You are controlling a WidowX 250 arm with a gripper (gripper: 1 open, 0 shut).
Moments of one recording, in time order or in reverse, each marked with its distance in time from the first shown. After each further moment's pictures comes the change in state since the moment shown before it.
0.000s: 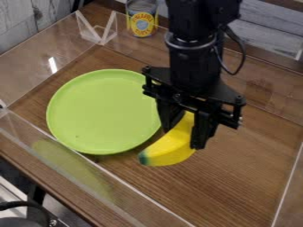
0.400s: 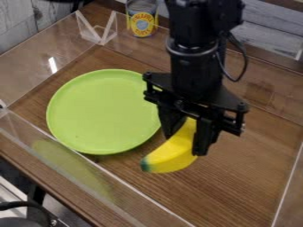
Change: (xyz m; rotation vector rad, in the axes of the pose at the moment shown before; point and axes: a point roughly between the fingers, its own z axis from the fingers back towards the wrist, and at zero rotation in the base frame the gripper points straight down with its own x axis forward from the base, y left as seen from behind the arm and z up) arm -0.005 -0.005 -0.003 -0.006 0.001 0.002
